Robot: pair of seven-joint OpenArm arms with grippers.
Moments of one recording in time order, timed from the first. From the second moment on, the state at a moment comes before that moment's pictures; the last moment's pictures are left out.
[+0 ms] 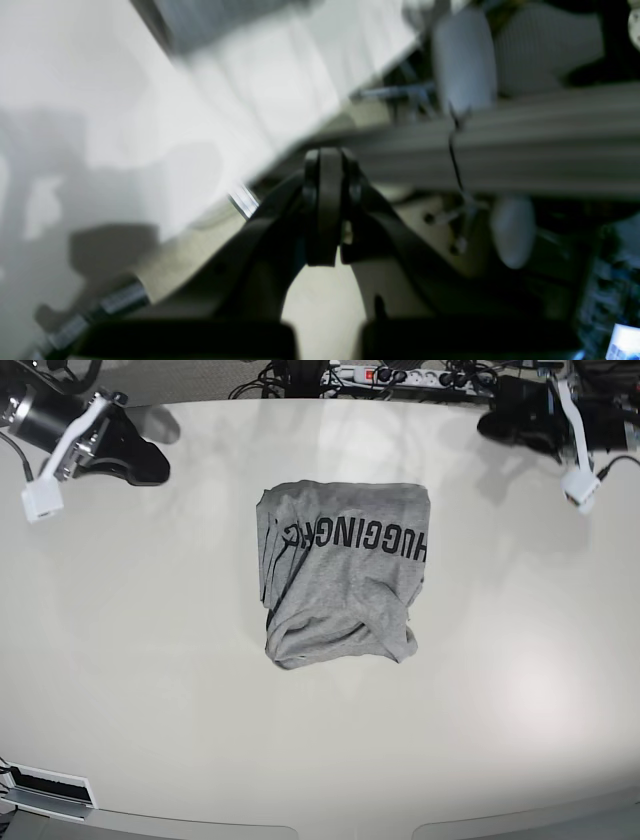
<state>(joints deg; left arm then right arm) 41.4 -35.4 -20.9 108.1 -81.7 -43.9 73.8 -33.6 5.9 38.3 117.5 79.8 40.4 -83.3</state>
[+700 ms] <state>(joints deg) 65.5 -33.7 -12.4 104.6 -61.6 -43.8 61.0 -61.6 7.3 35.7 109.1 61.7 40.4 -80.4</state>
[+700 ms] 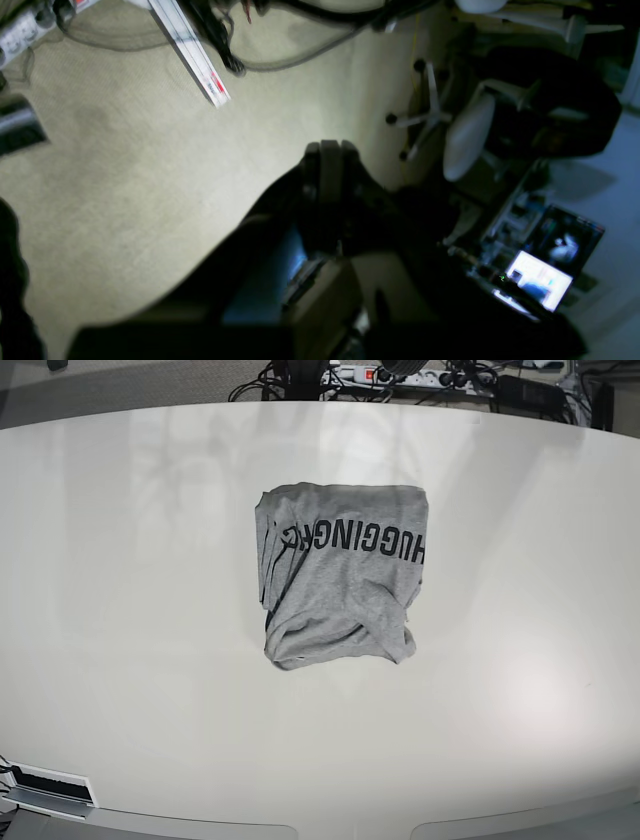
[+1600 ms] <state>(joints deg) 13.3 -17.2 27.2 29.6 -15.6 -27.9 0.4 -21.5 13.3 -8.0 38.9 11.0 28.4 -27.3</state>
